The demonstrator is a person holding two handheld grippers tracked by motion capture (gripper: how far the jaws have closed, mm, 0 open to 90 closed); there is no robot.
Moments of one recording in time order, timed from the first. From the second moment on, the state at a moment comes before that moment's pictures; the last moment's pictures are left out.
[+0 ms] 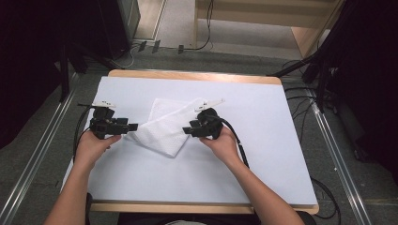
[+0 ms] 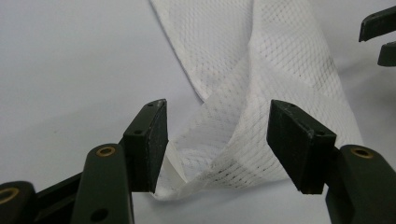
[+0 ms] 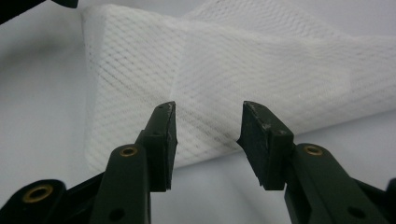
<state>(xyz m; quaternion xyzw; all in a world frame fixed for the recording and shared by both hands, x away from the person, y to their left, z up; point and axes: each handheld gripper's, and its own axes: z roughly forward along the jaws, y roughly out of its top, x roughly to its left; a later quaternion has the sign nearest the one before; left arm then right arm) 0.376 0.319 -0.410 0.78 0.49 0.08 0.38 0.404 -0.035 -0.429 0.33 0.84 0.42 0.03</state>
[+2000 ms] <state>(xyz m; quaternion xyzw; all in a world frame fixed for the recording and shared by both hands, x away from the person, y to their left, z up) 0.370 0.323 -0.434 0.77 0.53 0.06 0.35 0.391 -0.106 -0.437 0.38 0.83 0.40 0.05</state>
